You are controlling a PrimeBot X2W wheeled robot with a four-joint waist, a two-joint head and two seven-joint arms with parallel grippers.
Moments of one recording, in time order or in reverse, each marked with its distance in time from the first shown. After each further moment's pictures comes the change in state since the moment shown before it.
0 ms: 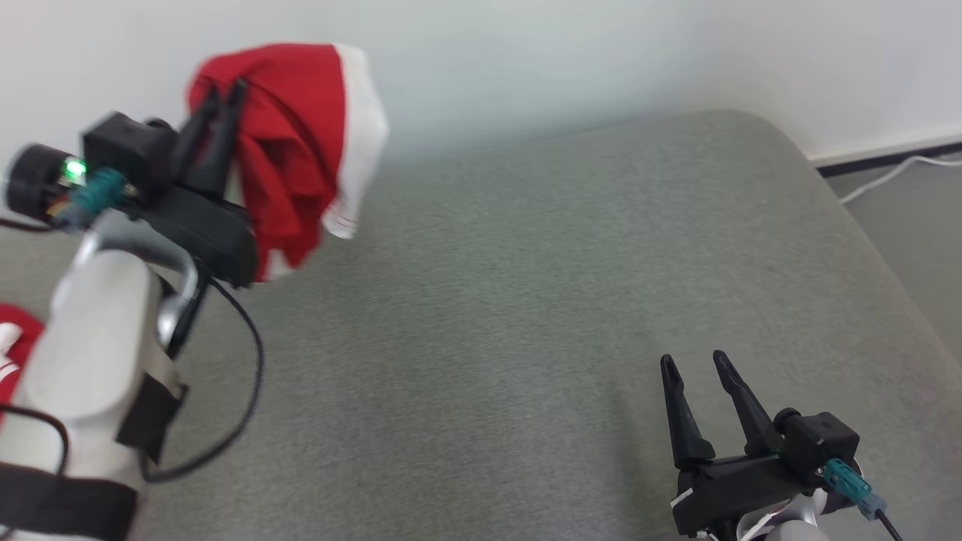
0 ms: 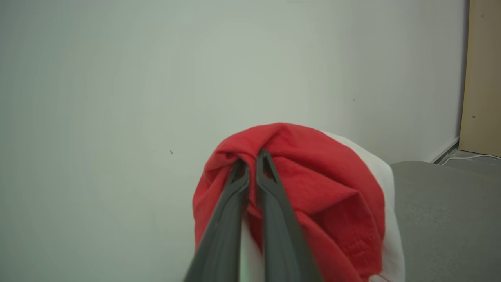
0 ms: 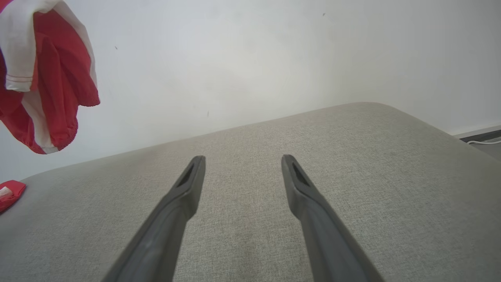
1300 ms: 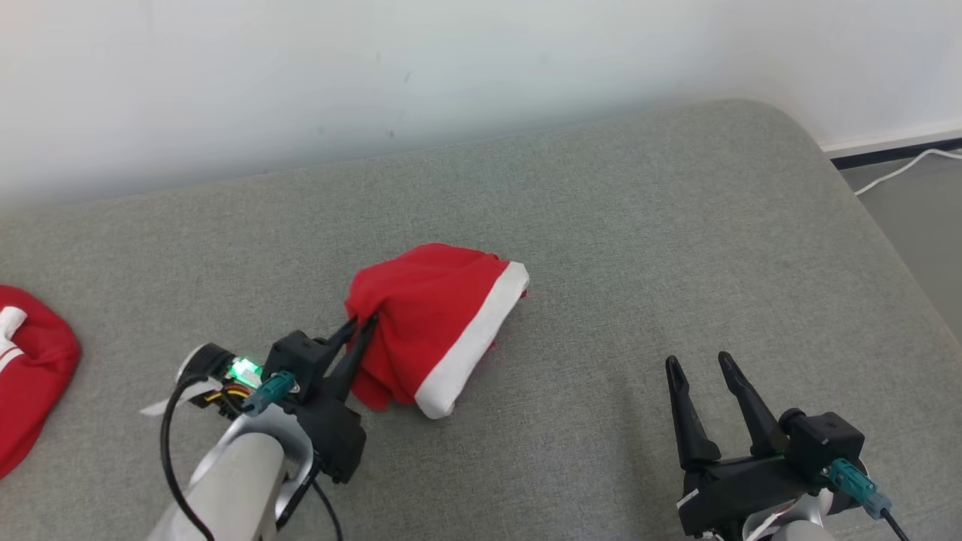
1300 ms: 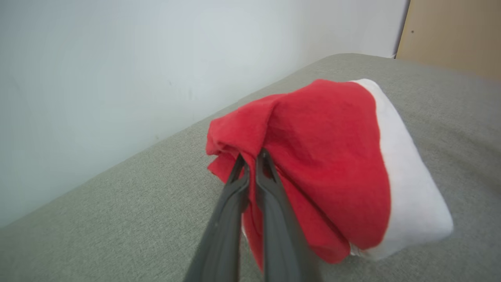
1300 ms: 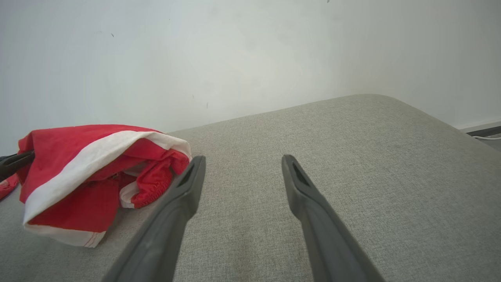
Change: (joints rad) left arm 0.302 -0.101 -0.221 0.077 0.005 0.044 -0.076; right arm -0.001 -0.019 0.002 0.005 0.011 0.000 0.000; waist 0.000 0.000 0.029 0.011
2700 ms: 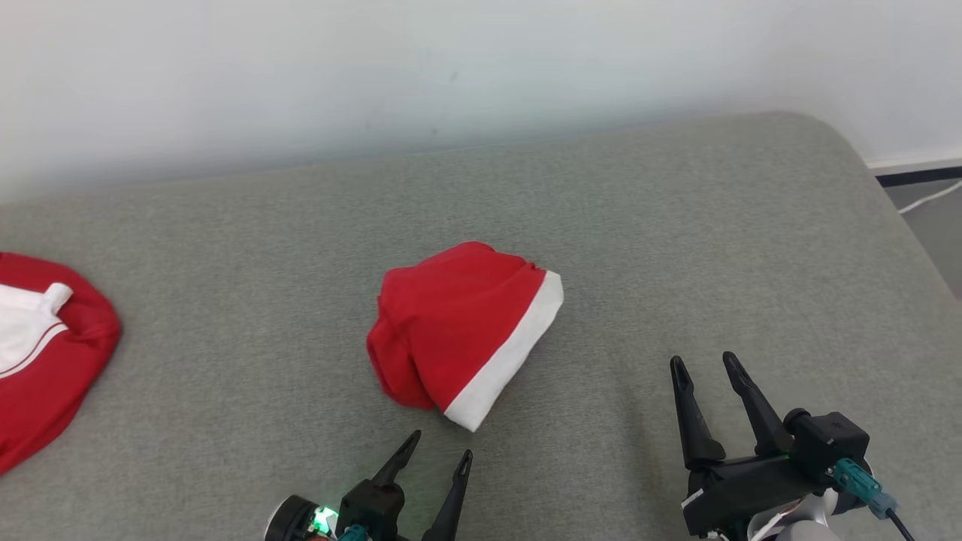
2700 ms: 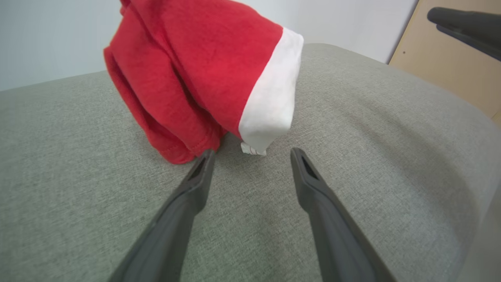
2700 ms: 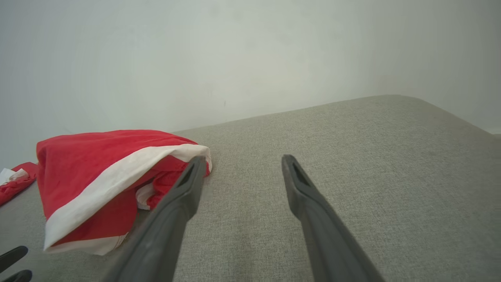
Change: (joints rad) left arm 0.359 -0.113 -0.022 -0.216 -0.019 0.125 -0.033; right arm 0.002 -0.012 0.002 -0.002 0.008 0.000 0.000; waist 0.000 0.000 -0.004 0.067
